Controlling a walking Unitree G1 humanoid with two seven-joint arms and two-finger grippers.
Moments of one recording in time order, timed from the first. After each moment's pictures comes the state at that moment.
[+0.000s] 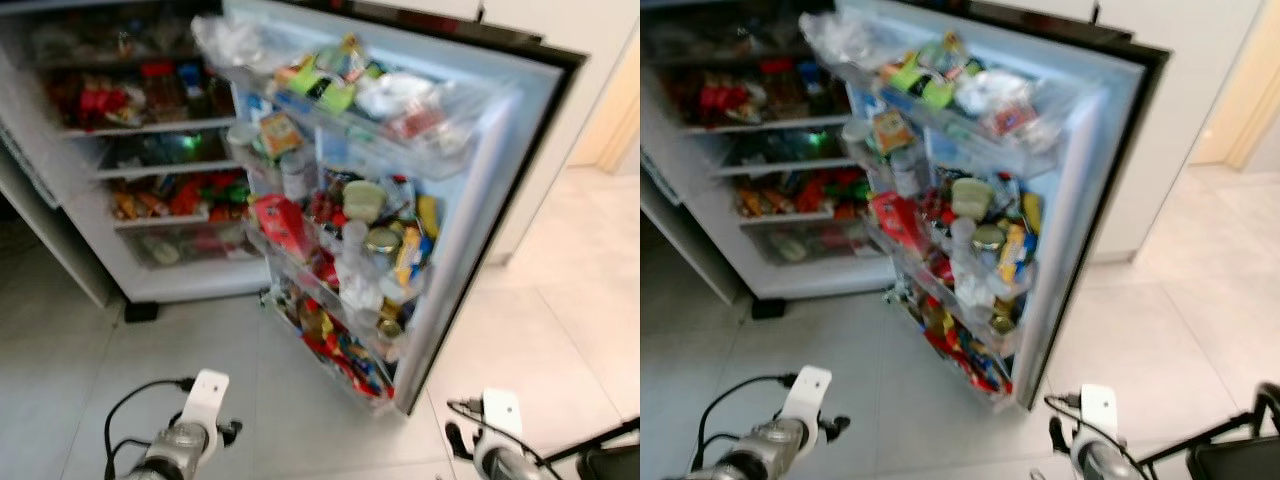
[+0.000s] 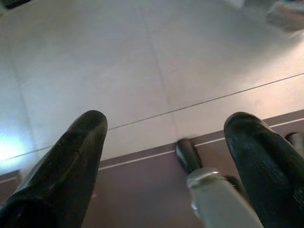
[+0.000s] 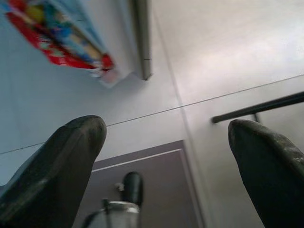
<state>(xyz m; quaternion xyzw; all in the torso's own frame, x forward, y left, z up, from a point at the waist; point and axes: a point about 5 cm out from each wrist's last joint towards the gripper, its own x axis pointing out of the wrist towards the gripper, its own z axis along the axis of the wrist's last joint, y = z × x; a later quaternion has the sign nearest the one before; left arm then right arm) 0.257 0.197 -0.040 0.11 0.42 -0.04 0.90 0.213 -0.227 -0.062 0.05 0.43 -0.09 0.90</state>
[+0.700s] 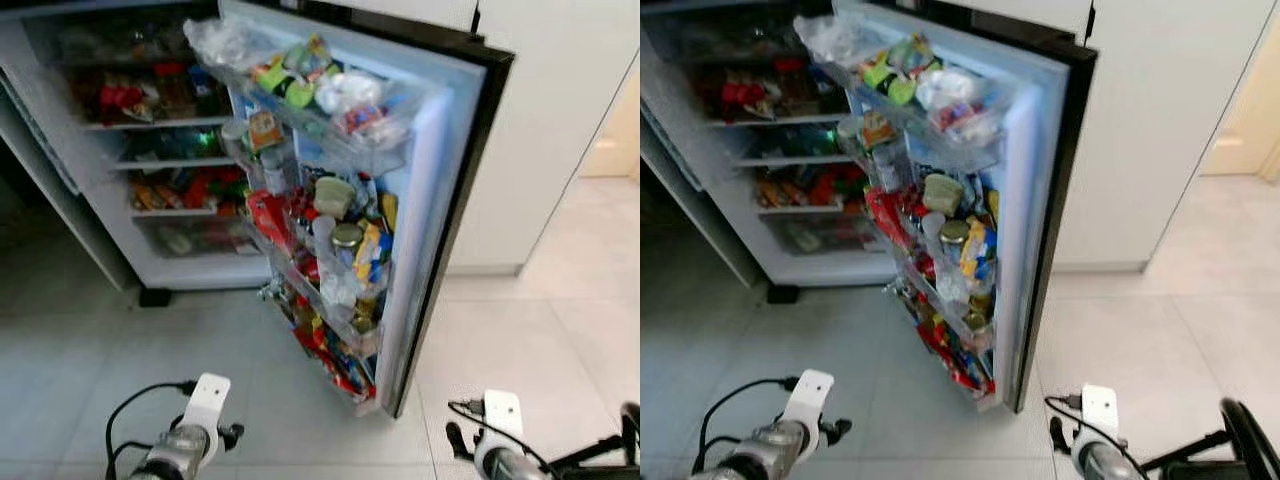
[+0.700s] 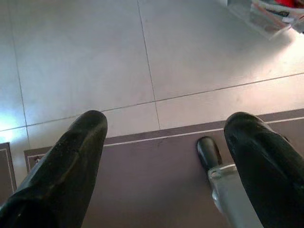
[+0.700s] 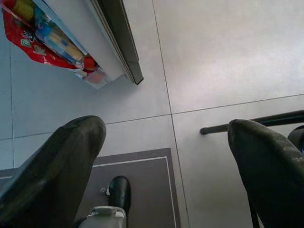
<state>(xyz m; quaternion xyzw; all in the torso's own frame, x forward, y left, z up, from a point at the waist) 0.252 0.199 -0.043 0.11 0.43 -0.04 0.90 0.212 -0.224 -0.063 0.05 0.43 -0.09 0.90</state>
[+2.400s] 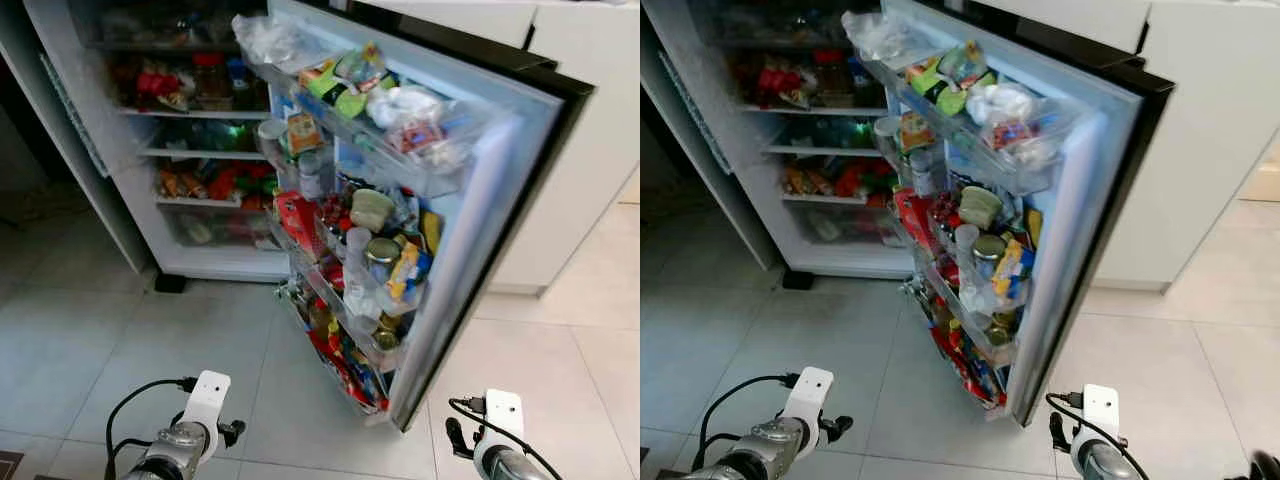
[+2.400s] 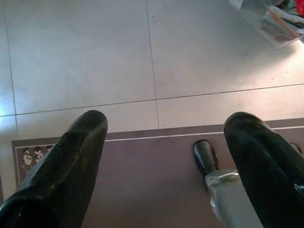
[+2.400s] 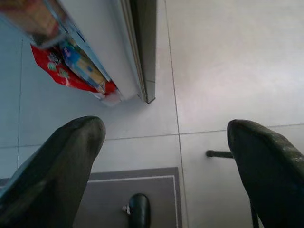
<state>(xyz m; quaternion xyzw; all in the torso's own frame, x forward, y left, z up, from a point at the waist) 0.253 0.204 -0.041 0.11 0.43 -0.05 0.90 0.217 -0.220 -0.060 0.06 0.41 -0.09 0.91</state>
